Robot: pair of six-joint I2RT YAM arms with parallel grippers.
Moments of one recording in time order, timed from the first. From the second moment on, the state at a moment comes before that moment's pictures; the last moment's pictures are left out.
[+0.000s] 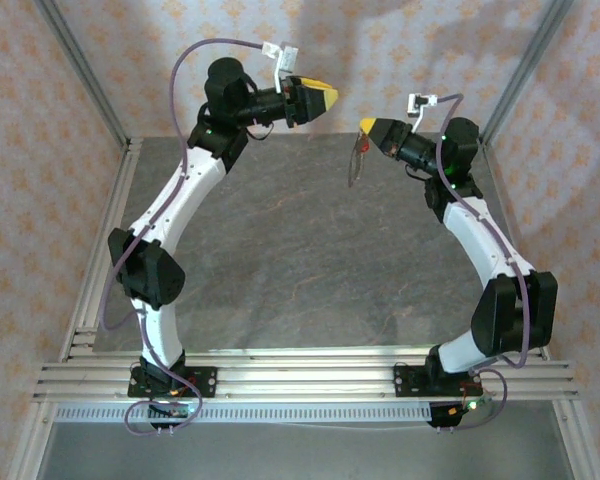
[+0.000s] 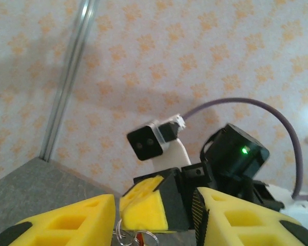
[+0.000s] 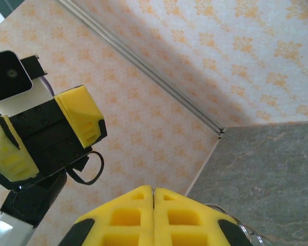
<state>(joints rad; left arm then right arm) -0.36 1.94 2.08 0.01 0.93 -0.51 0.12 1.50 1.26 0.37 -0.90 0.95</state>
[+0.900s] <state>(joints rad) -0.37 2.15 2.45 -0.66 1.11 -0.15 0.12 1.55 1.34 0.29 -1.04 0.90</state>
